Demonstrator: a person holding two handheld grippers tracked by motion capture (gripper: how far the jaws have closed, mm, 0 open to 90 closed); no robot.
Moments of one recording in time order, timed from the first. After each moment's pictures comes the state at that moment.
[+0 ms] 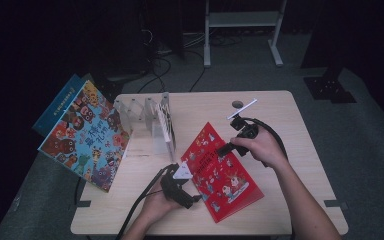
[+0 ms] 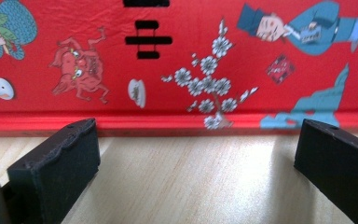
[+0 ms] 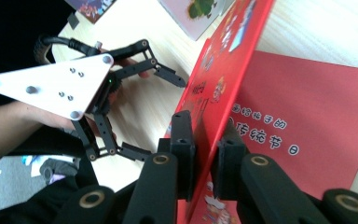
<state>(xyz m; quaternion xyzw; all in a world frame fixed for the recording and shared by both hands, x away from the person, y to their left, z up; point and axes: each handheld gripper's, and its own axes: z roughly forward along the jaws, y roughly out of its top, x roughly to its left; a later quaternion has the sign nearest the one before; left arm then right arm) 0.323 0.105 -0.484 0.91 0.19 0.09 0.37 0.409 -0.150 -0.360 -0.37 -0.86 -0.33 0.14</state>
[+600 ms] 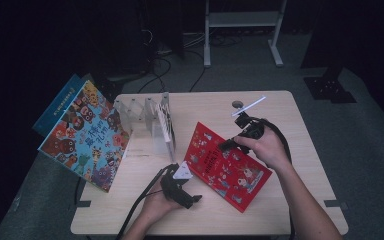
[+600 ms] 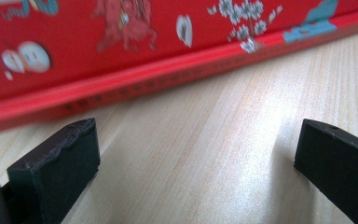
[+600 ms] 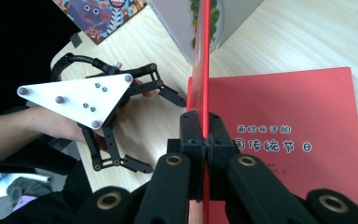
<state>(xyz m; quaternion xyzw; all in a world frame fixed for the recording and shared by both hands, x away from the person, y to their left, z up) 0.323 0.104 -0.484 0.90 0.19 0.09 0.37 0.389 -0.156 -0.334 -0.35 -0.86 -0.37 0.07</state>
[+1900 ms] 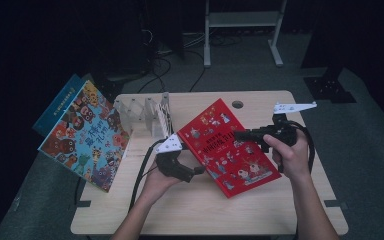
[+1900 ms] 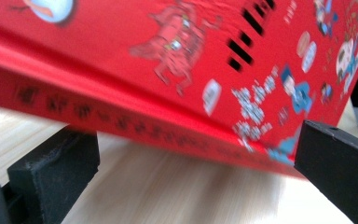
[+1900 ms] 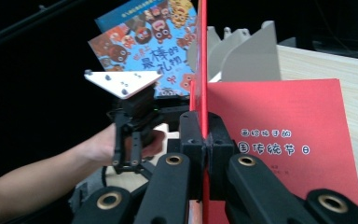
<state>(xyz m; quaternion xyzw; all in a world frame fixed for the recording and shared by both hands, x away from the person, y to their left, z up) 0.353 0.111 -0.413 0.80 0.20 0.08 0.55 0.346 -0.215 -0.309 -0.30 -0.75 -0.59 0.03</state>
